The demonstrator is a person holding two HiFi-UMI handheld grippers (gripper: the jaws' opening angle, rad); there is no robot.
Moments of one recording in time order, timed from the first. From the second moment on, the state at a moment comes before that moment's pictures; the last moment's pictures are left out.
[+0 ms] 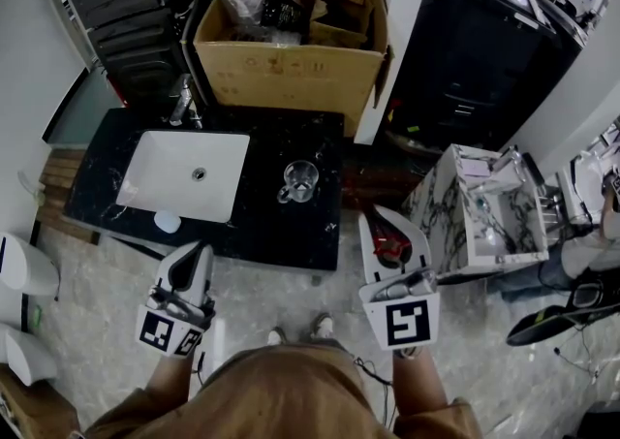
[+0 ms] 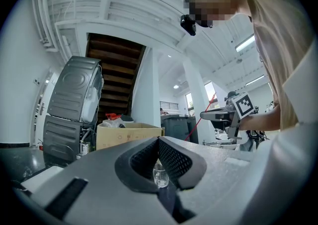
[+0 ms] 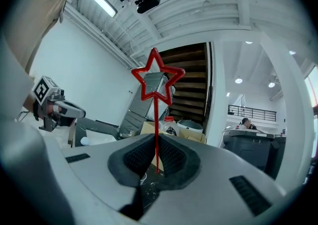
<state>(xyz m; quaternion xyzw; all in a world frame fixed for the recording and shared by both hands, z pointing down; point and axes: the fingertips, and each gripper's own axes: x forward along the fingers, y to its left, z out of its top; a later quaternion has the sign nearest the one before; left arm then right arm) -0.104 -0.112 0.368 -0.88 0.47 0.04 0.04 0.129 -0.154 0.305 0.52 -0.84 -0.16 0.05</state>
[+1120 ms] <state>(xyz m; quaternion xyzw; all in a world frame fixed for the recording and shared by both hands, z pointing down) -0.102 -0.110 0.364 -0.88 0.47 0.05 0.04 0.153 -0.126 0.287 0.54 -0.83 -0.12 0.00</state>
